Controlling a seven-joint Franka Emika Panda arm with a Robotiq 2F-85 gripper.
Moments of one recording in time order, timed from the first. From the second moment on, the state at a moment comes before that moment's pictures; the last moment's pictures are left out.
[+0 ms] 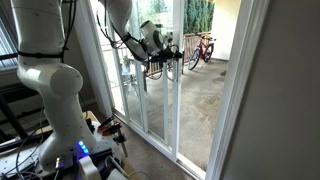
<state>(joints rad) 0.36 0.22 -0.36 -2.21 -0.71 3.16 0.38</state>
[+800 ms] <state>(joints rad) 0.34 0.24 -0.10 -2.19 -0.57 3.21 0.38</state>
